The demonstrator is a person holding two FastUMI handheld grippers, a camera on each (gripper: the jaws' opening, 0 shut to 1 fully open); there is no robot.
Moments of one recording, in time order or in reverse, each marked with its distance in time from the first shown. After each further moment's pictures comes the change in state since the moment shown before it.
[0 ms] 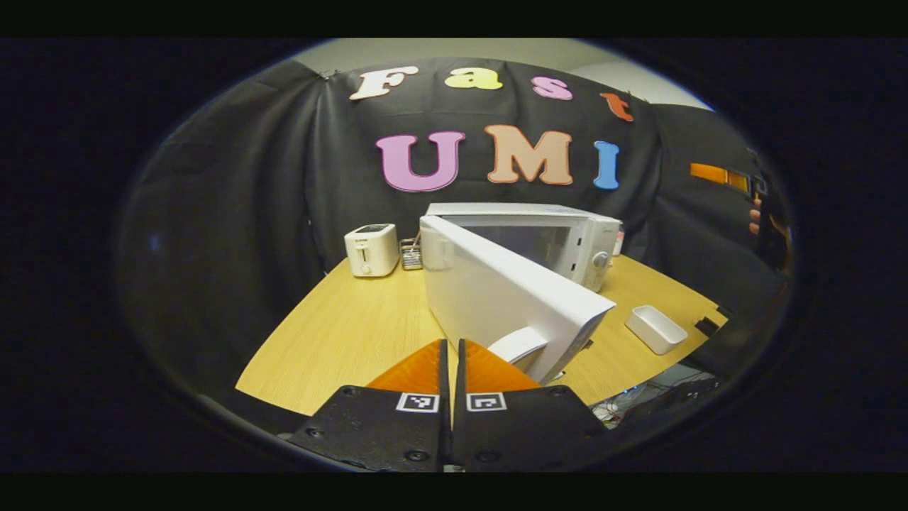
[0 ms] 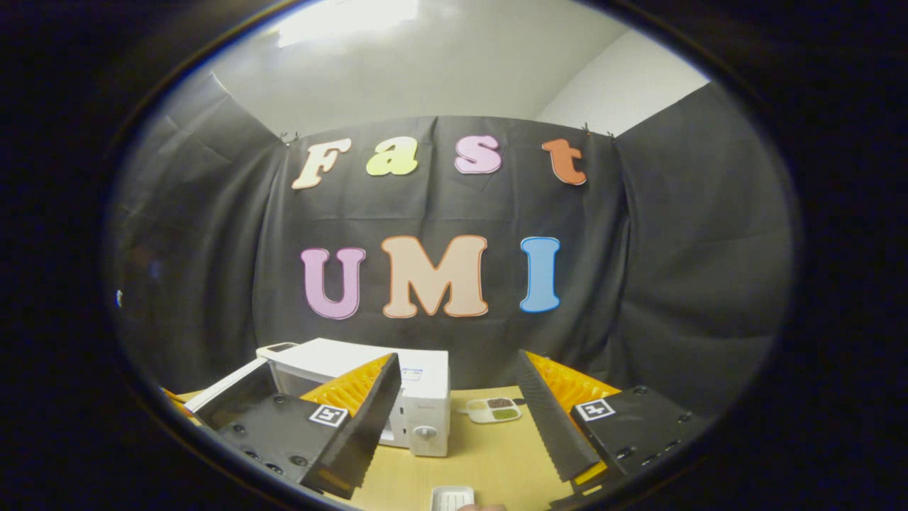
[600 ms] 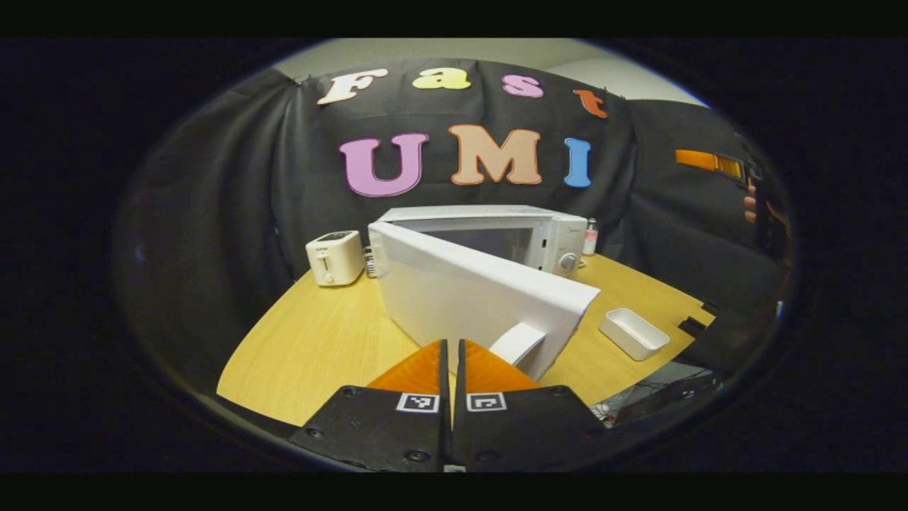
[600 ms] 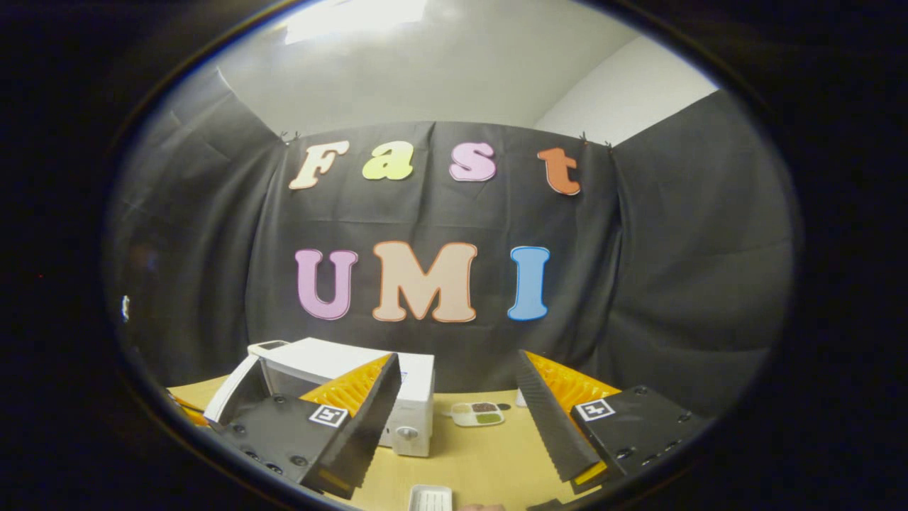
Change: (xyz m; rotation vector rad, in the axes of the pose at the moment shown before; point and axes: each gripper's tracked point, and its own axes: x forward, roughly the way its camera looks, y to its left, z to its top) left arm 0.029 -0.060 0.013 0.025 -0.027 -0.091; right arm -0.014 -0.025 0.025 -0.046 -0.024 -0.024
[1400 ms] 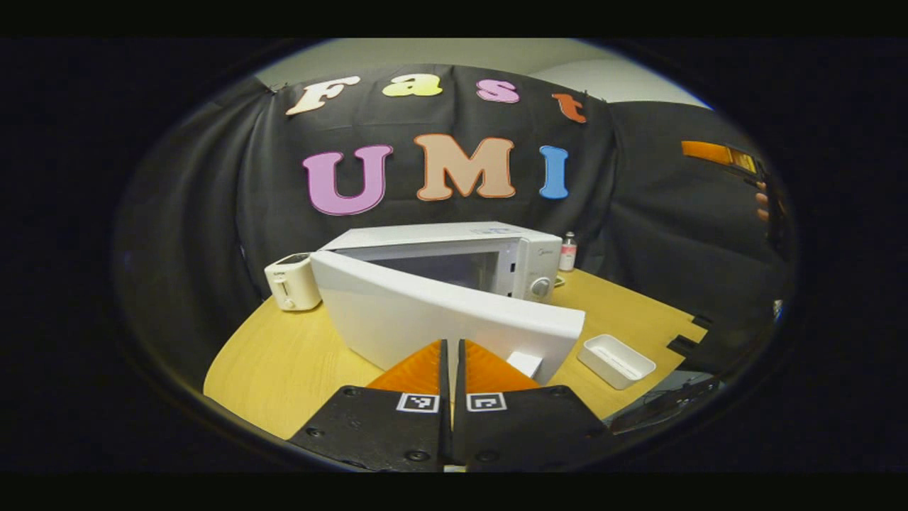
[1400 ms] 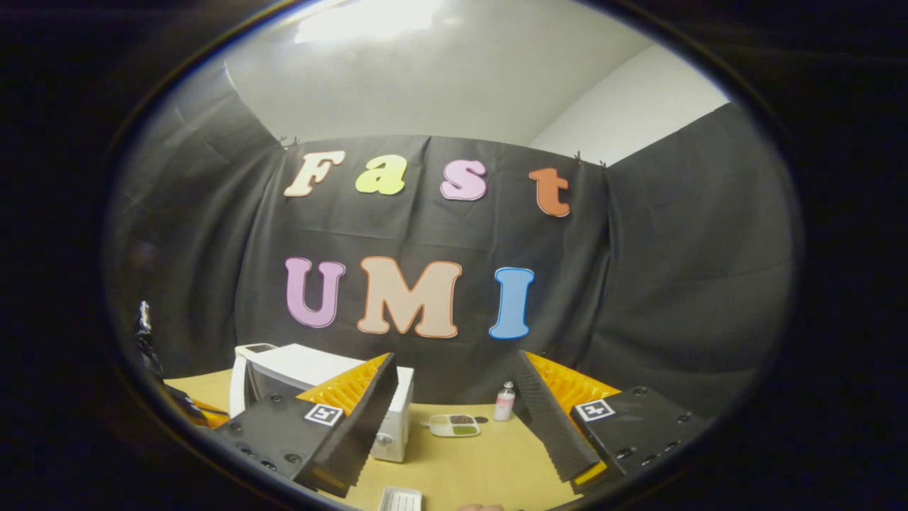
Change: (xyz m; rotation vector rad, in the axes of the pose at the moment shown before) left arm 0.060 -0.056 0.043 0.022 -0.077 -0.083; right arm -0.009 -0.028 0.032 -0.038 -0.046 -0.022
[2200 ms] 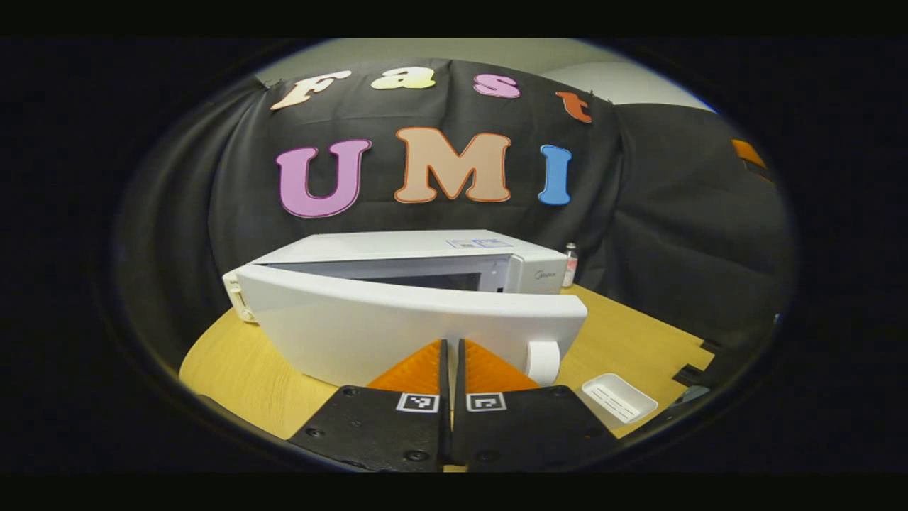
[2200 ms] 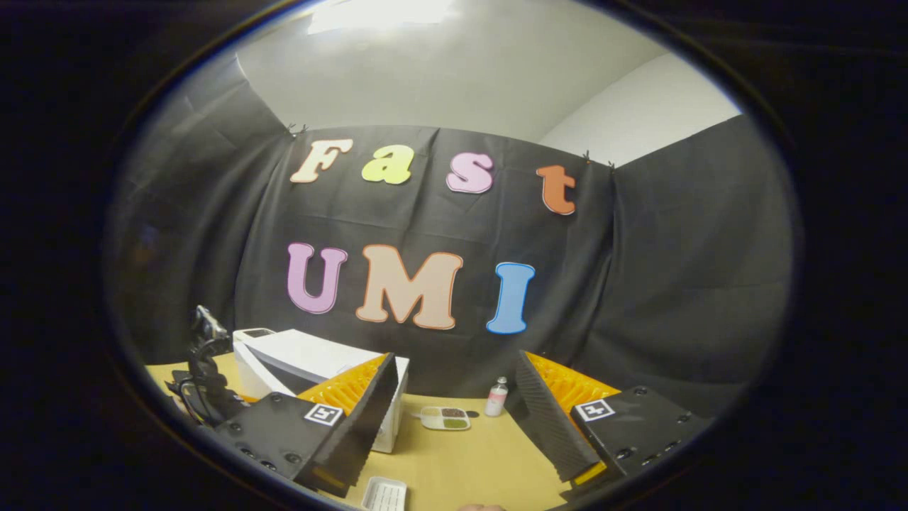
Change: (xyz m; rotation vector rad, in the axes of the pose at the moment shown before) left arm 0.110 -0.033 0.026 -0.025 -0.034 -0.013; right arm -0.005 -0.007 -0.001 -0.061 0.037 0.010
